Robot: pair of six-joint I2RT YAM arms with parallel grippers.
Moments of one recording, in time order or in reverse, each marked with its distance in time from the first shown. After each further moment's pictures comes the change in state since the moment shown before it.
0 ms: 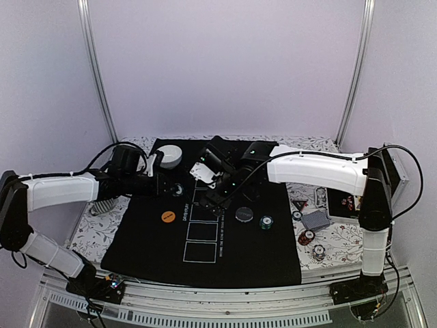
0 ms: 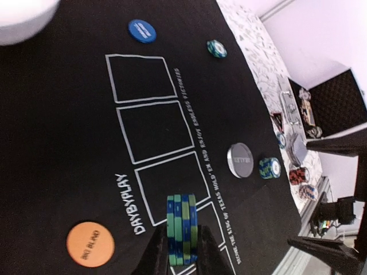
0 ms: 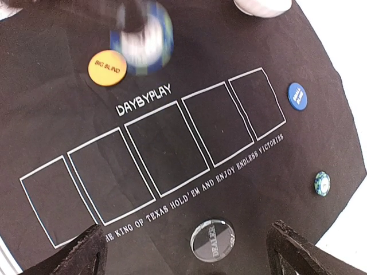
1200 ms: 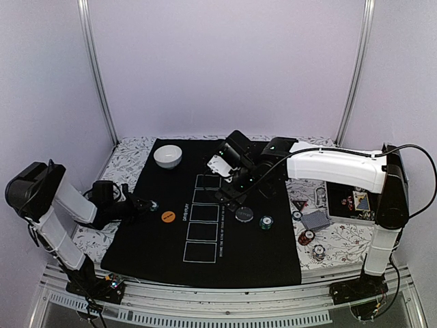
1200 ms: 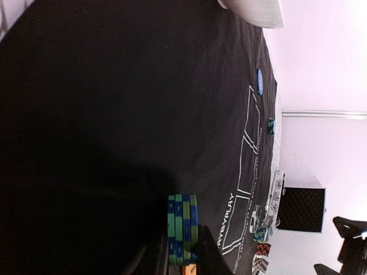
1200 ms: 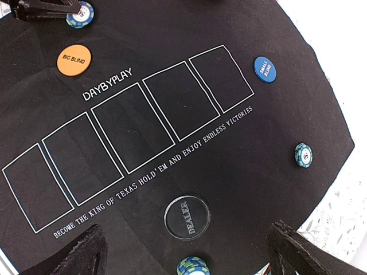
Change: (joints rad) left arm 0.410 0.266 -0.431 0.747 0.180 -0.454; right arm -0.056 -0.138 -0.163 0.039 0.039 0.030
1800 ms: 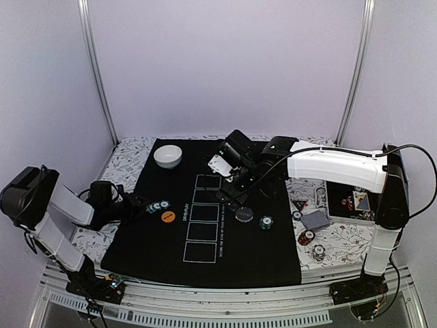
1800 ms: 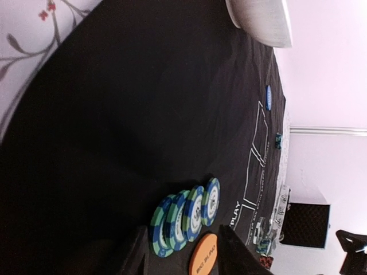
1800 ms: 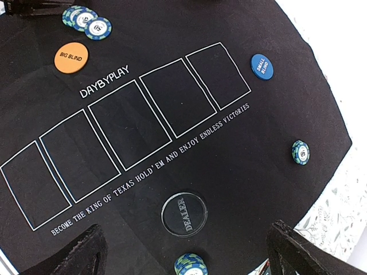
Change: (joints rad) left arm 0.001 -0.059 -0.026 -0.048 -0.093 -0.027; right arm 0.000 -0.001 0.008 -0.019 0.010 0.000
